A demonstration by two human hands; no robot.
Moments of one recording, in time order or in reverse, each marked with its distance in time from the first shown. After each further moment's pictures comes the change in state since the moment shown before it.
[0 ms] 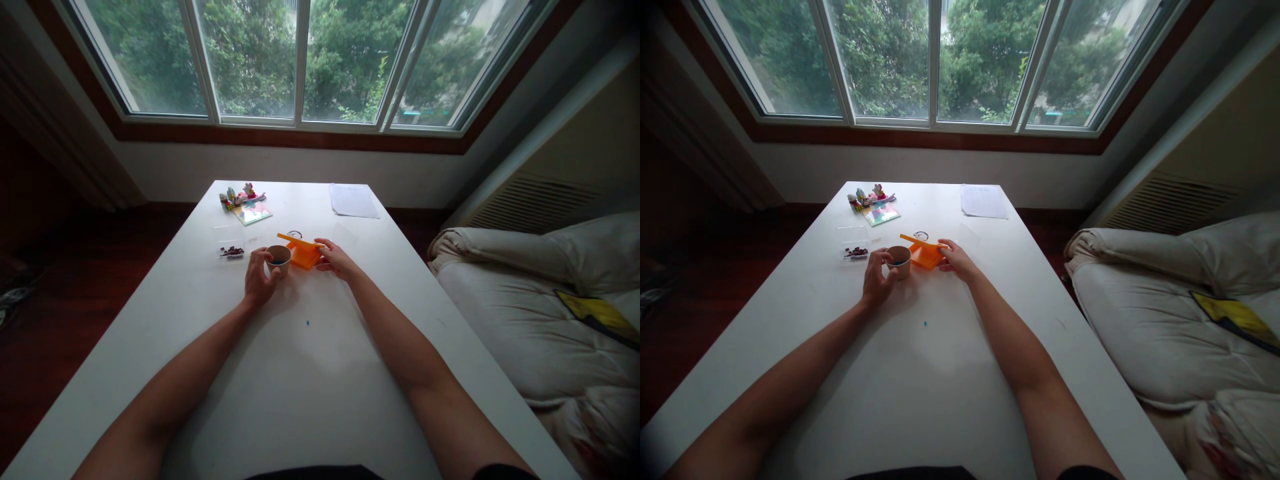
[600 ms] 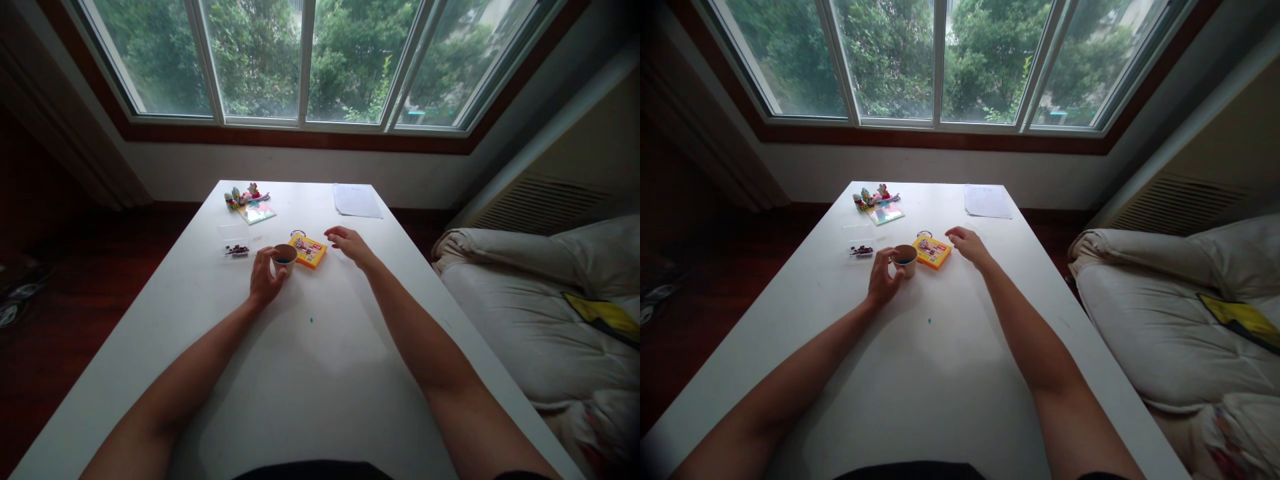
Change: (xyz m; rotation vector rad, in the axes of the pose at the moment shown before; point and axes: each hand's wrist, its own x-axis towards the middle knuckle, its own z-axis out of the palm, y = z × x) left_hand -0.002 0.005 -0.007 0.042 -0.013 0.058; right_hand -0.015 -0.052 -0.013 -0.484 0.151 -0.328
